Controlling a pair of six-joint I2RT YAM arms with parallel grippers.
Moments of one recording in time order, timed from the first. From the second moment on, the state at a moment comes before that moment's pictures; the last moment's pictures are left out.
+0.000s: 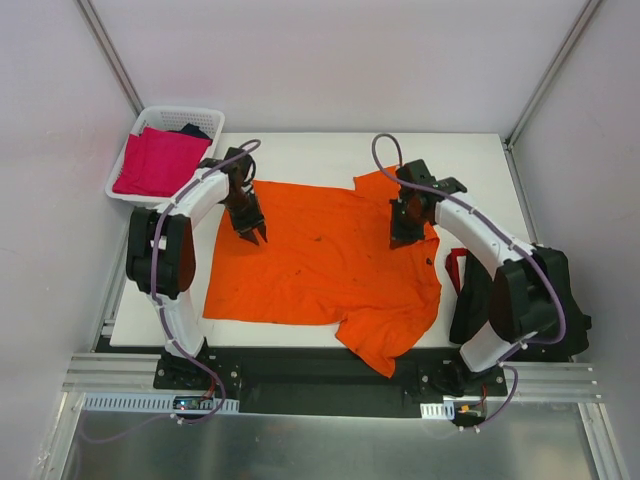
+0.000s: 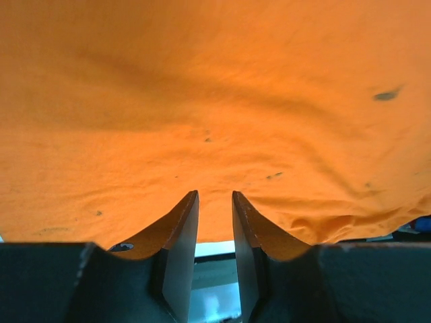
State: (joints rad) left arm -0.21 1.88 1.43 -1.01 0.26 -0.55; right arm 0.43 1.59 1.26 -0.90 -0.07 0.43
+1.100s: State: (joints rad) left arm -0.15 2.34 1.95 -1.03 0.25 -0.49; right arm 0.26 2.23 1.76 -0.96 -0.23 0.38
